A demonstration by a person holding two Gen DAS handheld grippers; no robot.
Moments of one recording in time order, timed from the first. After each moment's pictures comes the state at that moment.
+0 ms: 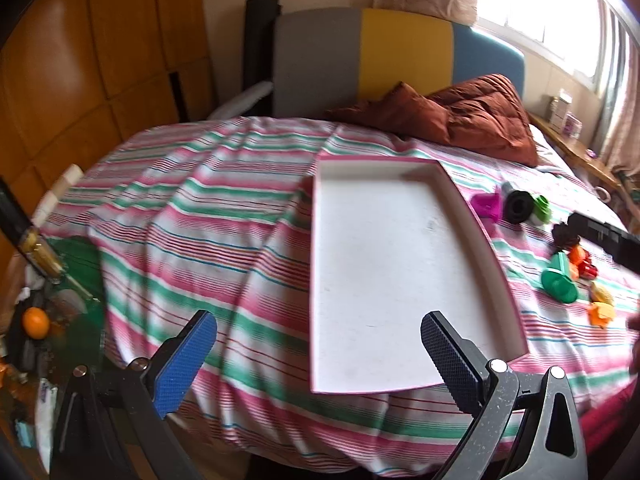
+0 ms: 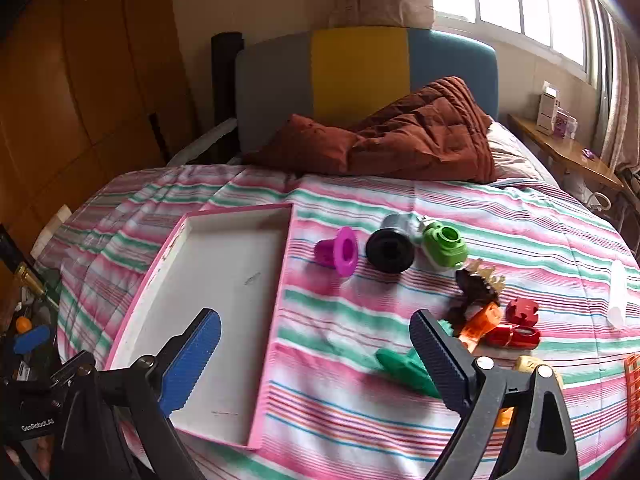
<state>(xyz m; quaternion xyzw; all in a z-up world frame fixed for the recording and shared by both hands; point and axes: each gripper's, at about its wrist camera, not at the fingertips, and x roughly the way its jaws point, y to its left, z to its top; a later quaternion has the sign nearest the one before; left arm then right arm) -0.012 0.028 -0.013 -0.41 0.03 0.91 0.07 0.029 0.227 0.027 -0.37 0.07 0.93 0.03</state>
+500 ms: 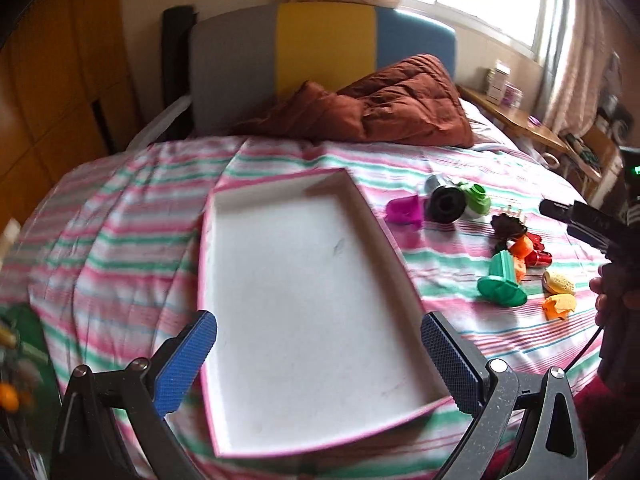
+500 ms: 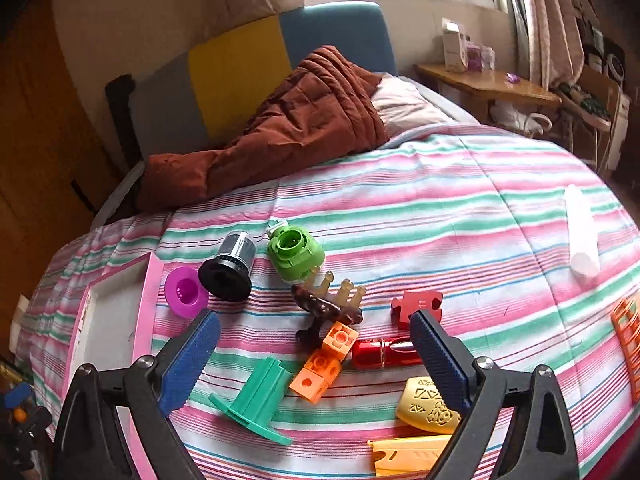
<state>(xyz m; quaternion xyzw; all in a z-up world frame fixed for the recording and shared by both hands) -0.046 0.110 0.005 -0.41 0.08 0.89 0.19 0.025 0.369 0.002 -0.37 0.19 0.90 0.14</state>
